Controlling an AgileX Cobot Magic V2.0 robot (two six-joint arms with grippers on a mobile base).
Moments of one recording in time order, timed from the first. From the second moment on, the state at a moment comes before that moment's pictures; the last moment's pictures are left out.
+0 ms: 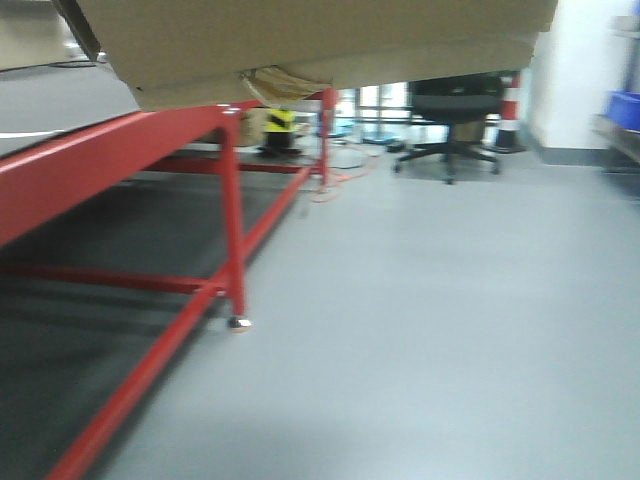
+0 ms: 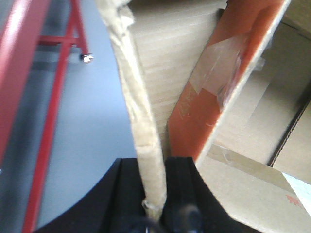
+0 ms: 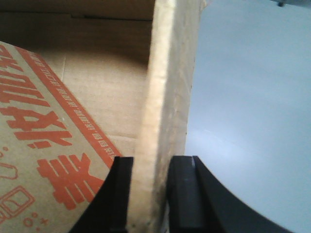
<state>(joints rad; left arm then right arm) -0.26 1.65 -2.09 0.02 1.22 -0.12 0.36 1.68 -2.09 0.01 1.03 0.03</state>
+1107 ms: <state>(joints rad) -0.26 1.65 -2.09 0.02 1.22 -0.12 0.36 1.68 -2.09 0.01 1.03 0.03</state>
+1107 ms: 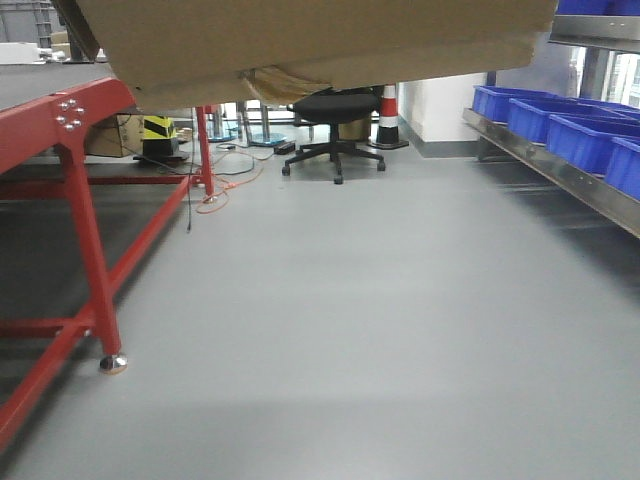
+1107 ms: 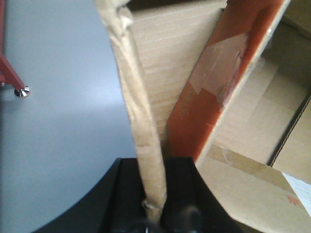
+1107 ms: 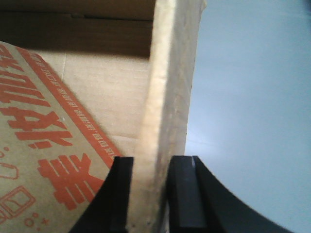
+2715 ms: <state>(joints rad) -0.26 1.65 -2.09 0.02 1.23 -0.12 0.36 1.68 -2.09 0.01 1.03 0.03</state>
